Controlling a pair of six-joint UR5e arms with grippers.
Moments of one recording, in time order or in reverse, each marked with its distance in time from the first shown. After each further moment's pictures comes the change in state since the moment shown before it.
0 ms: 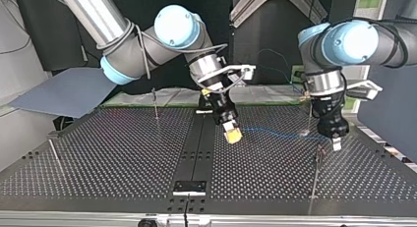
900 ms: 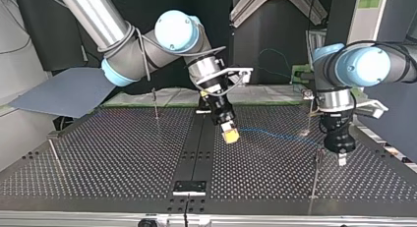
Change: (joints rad) left arm 0.099 -0.082 0.061 0.035 0.160 -0.057; right arm -0.010 0.013 0.000 0.011 0.000 -0.001
